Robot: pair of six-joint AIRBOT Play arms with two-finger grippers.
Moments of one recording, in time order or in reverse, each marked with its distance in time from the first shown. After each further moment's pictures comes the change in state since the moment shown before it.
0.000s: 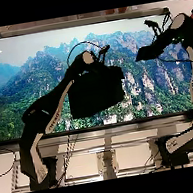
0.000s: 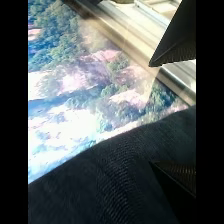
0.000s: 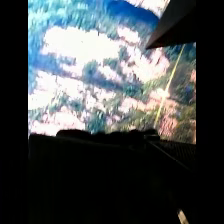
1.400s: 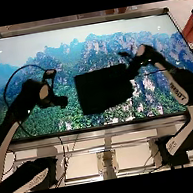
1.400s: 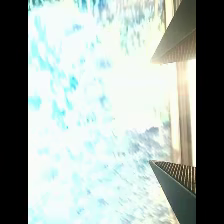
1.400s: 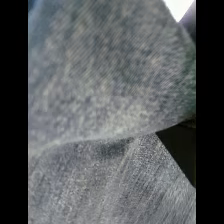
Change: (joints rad) left arm 0.175 0.872 -1.009 0.877 -0.116 -0.319; right arm 0.136 -0.126 -0.207 -0.104 -0.156 0.029
